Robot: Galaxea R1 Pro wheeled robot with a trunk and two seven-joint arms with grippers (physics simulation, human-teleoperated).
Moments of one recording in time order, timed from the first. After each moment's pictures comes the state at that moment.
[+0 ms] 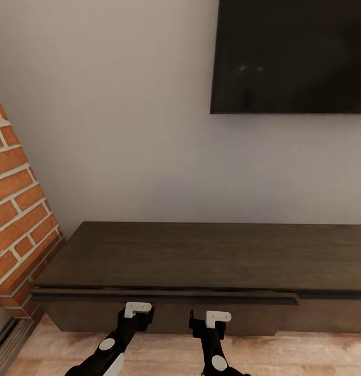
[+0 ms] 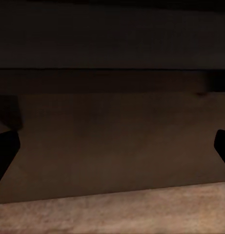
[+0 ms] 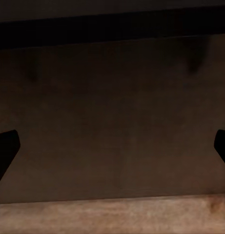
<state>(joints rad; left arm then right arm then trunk) -0.38 0.08 -0.56 -0.73 0.49 -0.09 0.13 -0.44 0.10 0.90 -0.52 -0.68 -0.36 -0.51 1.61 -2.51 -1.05</state>
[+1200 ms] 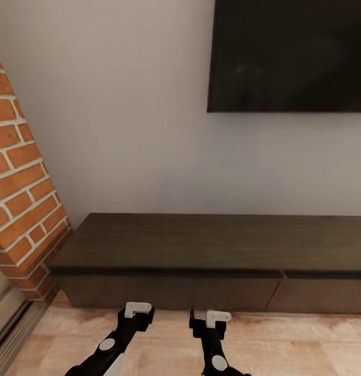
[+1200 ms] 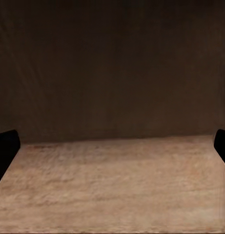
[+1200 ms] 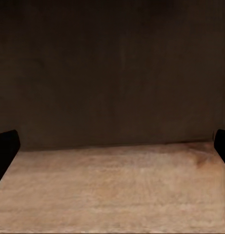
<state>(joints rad) -0.38 0.08 -0.56 -0.73 0.49 -0.09 0.13 -0.44 0.10 0.90 -0.52 -0.68 -0.36 -0.51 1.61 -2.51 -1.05</state>
